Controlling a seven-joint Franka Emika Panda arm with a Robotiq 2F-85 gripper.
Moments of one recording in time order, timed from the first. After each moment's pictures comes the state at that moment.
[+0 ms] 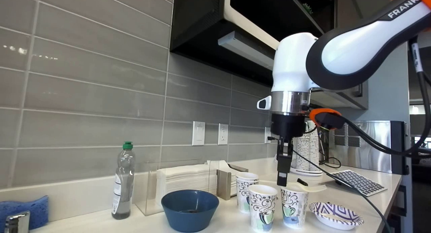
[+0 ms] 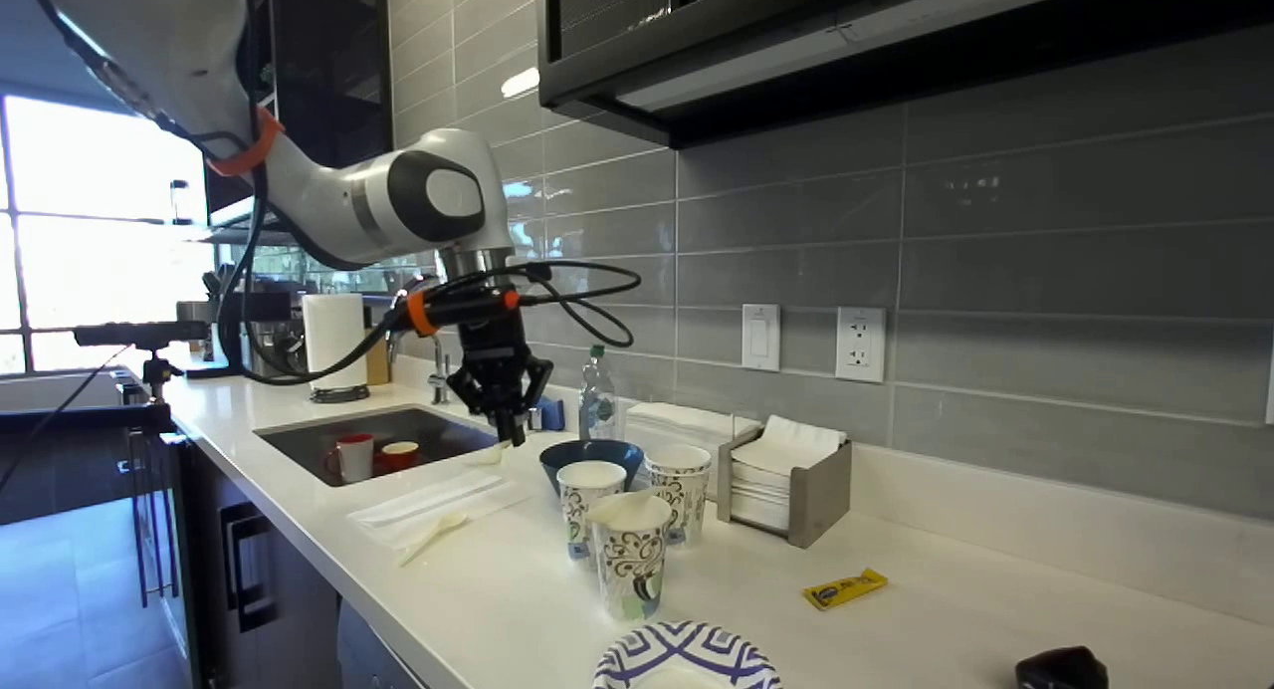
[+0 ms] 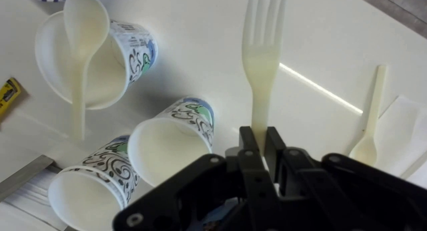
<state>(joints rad) 0.13 -0.29 0.11 -2.43 -0.15 2.24 -0.16</state>
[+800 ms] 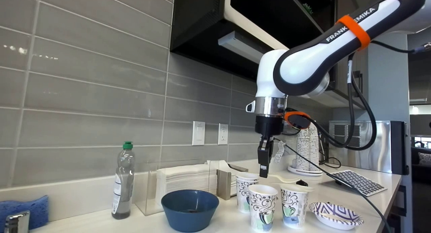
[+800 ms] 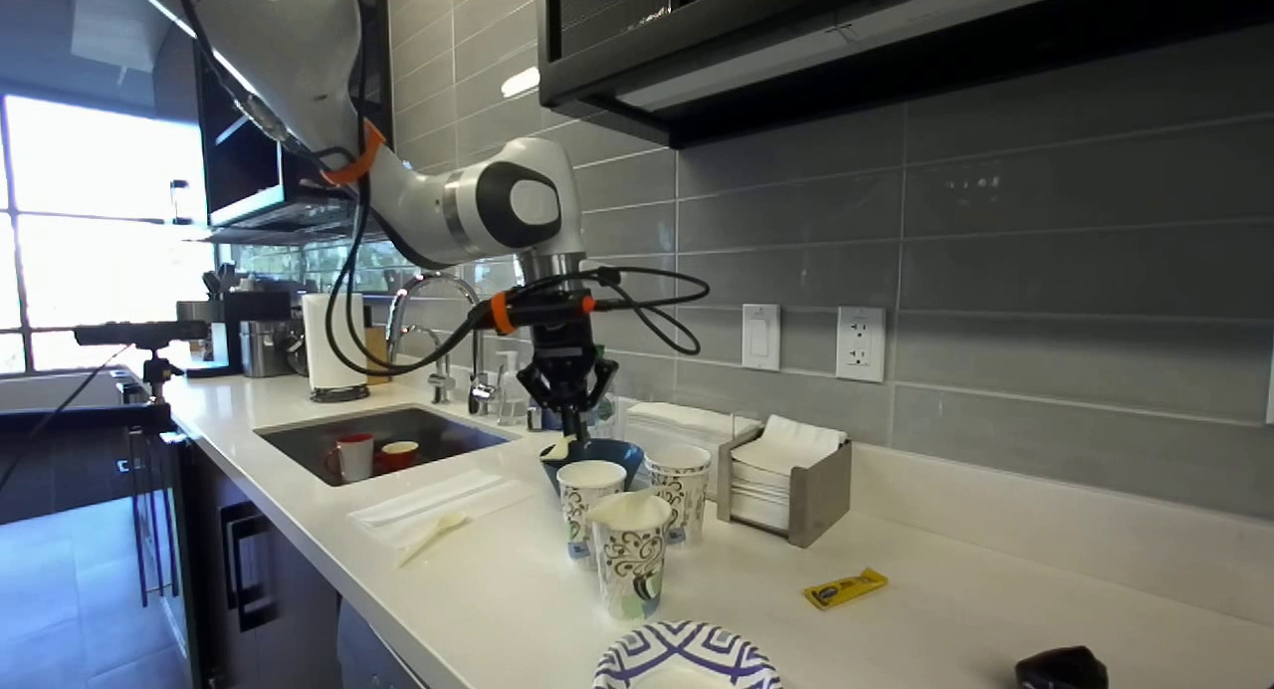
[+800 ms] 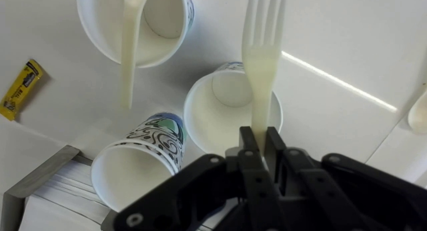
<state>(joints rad) 0.09 -0.09 0.04 -2.22 -0.13 2.24 -0.21</state>
